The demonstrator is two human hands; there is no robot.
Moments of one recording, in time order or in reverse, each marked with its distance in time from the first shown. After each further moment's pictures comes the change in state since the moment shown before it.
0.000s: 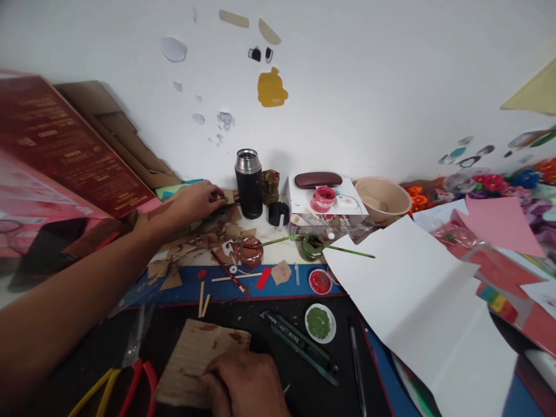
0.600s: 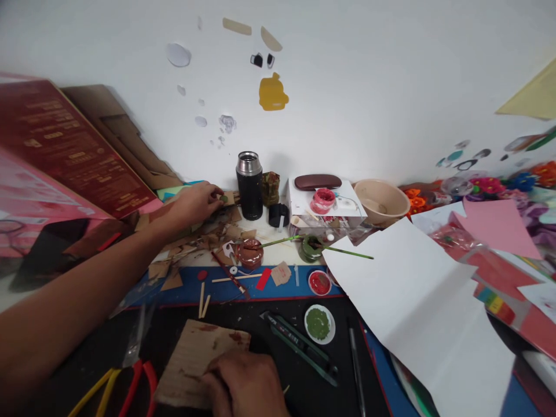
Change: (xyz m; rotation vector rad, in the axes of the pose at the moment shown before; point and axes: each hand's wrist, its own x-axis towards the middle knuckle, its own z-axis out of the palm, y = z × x) left_hand -0.007 0.004 -0.003 0.024 0.044 -0.034; right_hand 0.002 -0.003 -0.004 0.035 0.032 -0.020
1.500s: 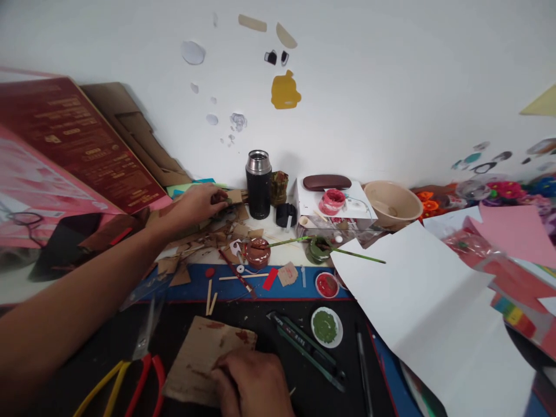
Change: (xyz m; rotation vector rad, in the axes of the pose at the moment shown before) left_hand -0.008 -0.013 -0.003 -0.050 -0.043 0.038; right_hand 0.000 0.000 -0.002 0.009 -0.021 0.021
